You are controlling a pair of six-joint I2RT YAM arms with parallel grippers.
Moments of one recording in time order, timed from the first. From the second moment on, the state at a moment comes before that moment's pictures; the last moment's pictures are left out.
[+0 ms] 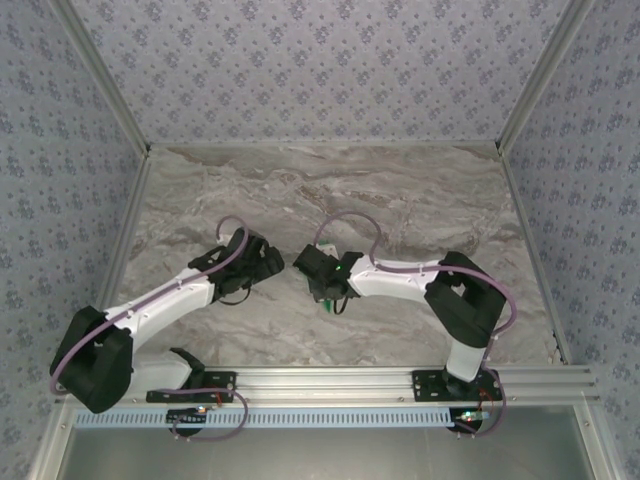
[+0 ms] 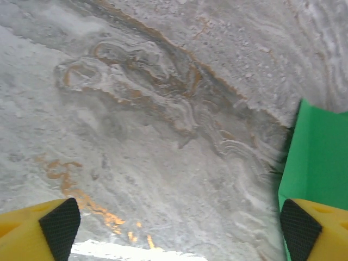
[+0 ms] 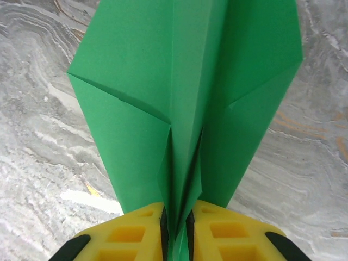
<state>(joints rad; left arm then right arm) -0.61 1.24 0.70 -0.46 -0.18 -0.94 1.00 1.79 1.10 -0.53 0.24 0.71</state>
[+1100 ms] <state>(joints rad) -0.61 1.25 0.70 -0.50 -0.20 -0.93 0.78 1.94 1.33 -0.55 0.25 0.67</state>
